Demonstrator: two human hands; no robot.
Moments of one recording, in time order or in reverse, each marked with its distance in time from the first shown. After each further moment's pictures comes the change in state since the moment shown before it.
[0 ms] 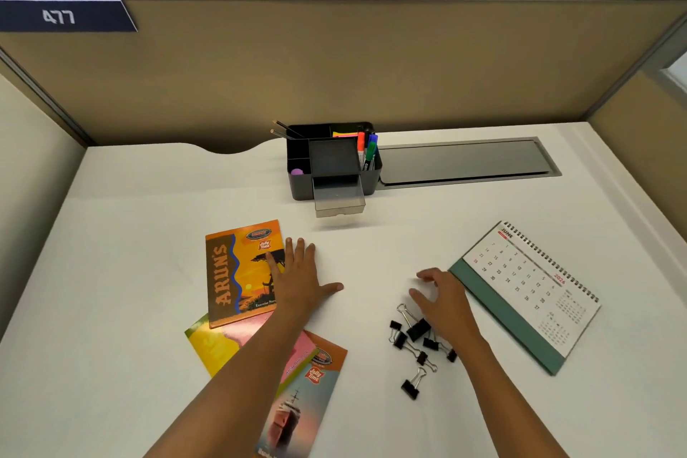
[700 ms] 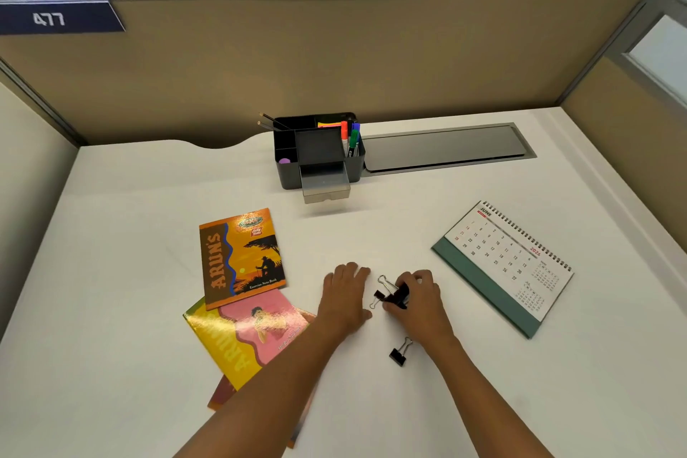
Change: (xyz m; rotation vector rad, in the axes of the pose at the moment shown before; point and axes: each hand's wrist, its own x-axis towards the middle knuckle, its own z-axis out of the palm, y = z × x) left_hand -0.068 0.073 0.028 -0.124 -0.086 0.358; right_hand -0.052 -0.001 0.019 -0.165 -0.055 0.014
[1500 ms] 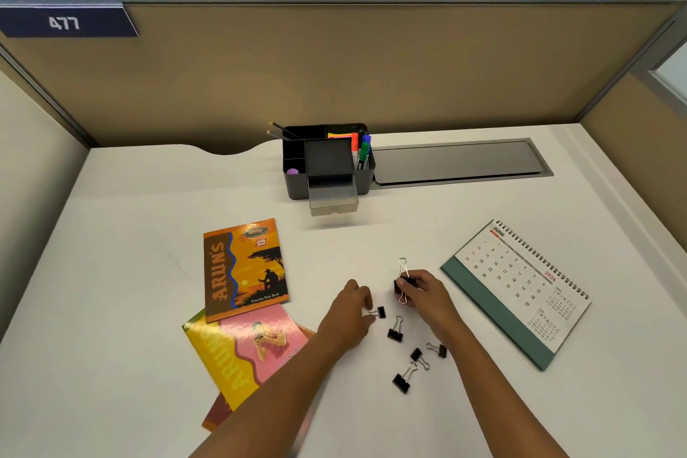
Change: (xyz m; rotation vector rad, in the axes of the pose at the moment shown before) left_hand 0.016 -0.011 0.009 -0.411 0.056 -0.010; right_hand 0.051 -0.007 -0.018 0.690 -0.093 0.209
